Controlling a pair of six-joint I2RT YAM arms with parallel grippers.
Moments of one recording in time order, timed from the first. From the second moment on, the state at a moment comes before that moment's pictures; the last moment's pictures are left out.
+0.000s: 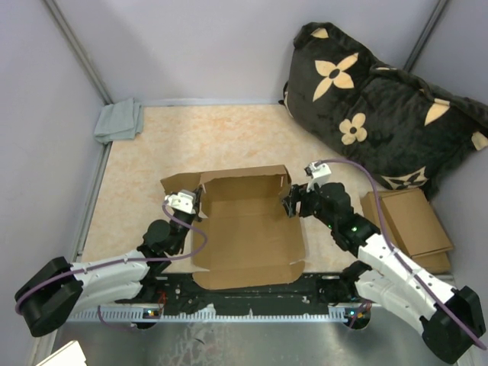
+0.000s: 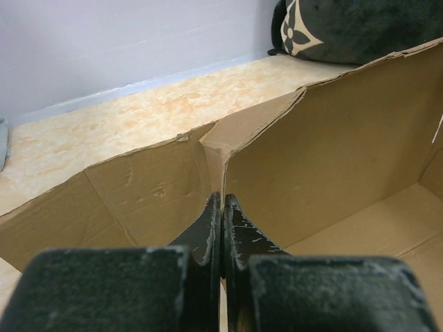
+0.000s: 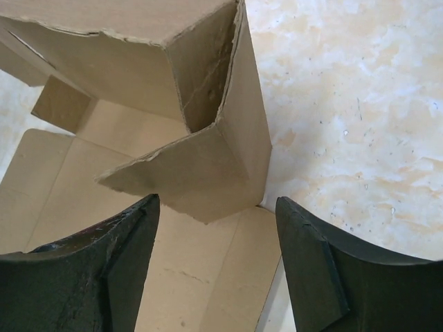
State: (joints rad) left arm -0.86 0.95 0.08 1.01 -0.50 0.17; right arm 0.59 0.78 0.50 -0.13 0.03 0.30
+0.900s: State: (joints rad) left arm -0.88 0.94 0.08 1.01 -0.49 0.18; right arm 0.59 0.98 0.44 0.22 0.03 0.27
